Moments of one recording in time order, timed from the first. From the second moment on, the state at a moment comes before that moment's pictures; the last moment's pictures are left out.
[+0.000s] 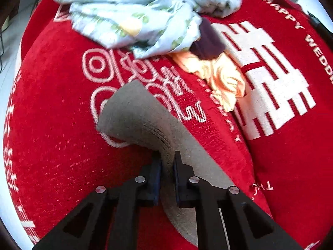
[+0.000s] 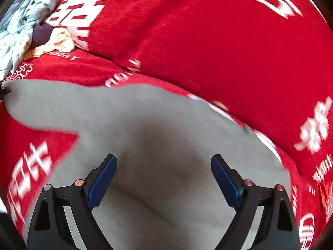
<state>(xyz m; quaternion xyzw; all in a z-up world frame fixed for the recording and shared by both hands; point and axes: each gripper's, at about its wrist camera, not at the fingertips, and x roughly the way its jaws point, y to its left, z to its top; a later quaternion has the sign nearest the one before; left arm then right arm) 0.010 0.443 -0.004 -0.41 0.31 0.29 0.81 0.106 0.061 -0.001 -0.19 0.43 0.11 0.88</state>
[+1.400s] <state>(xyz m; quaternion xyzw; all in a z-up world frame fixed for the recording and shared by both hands) 0.105 0.196 0.075 -0.13 0.40 0.18 0.89 0.097 -0.088 0.002 -0.07 0.46 0.07 0.88</state>
